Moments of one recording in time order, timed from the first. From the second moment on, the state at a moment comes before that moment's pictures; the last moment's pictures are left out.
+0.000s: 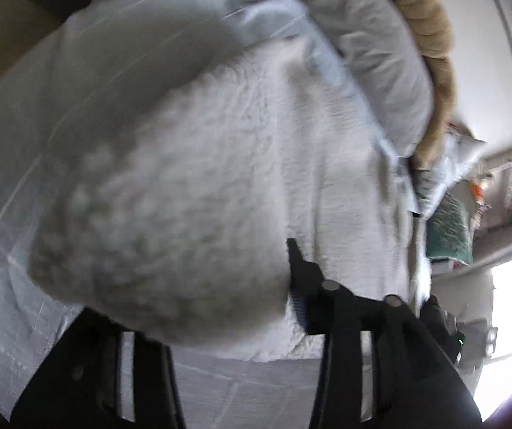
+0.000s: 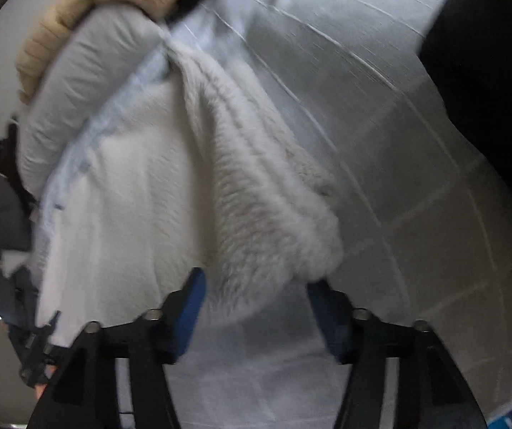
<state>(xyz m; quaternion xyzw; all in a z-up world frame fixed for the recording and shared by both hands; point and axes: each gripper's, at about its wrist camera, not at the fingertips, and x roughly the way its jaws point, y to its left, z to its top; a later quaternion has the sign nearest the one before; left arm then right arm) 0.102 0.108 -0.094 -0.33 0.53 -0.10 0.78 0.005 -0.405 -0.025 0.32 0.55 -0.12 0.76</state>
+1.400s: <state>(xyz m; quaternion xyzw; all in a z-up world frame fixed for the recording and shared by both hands) 0.078 0.025 0.028 -0.29 0.32 -0.20 0.88 0.127 -0.168 -0.040 0.04 0.49 0.06 0.87</state>
